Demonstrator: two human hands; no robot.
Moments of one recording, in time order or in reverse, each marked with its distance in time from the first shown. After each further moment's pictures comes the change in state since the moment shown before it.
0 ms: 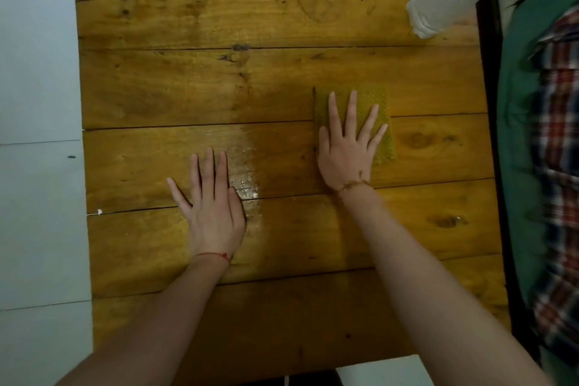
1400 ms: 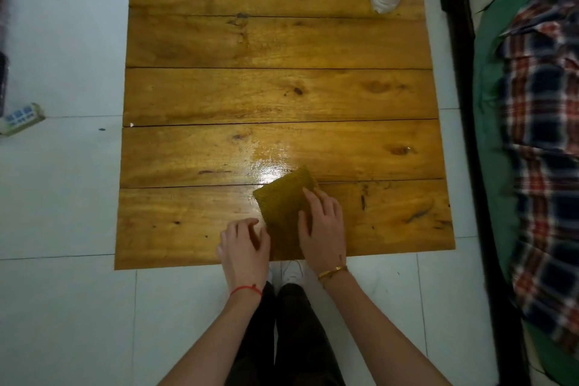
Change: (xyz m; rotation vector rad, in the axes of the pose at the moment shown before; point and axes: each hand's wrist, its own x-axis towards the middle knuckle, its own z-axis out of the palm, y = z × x) left_hand -0.249 0.079 -0.026 -0.317 -0.100 -0.406; right_hand -0.292 0.069 0.010 0.339 -0.005 -0.126
